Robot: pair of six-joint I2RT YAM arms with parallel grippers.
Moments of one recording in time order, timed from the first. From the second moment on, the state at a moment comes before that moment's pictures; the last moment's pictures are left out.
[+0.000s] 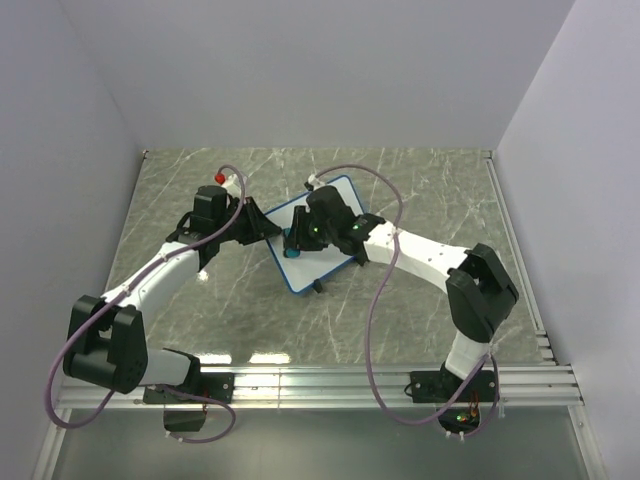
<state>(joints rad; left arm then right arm) -0.29 1.34 0.87 -0.09 0.44 -0.62 0.81 1.74 1.29 -0.23 -0.06 0.68</state>
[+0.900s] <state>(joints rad) -0.29 1.32 0.86 -0.15 0.43 -0.62 0.71 1.69 1.12 -0.02 0.03 0.75</state>
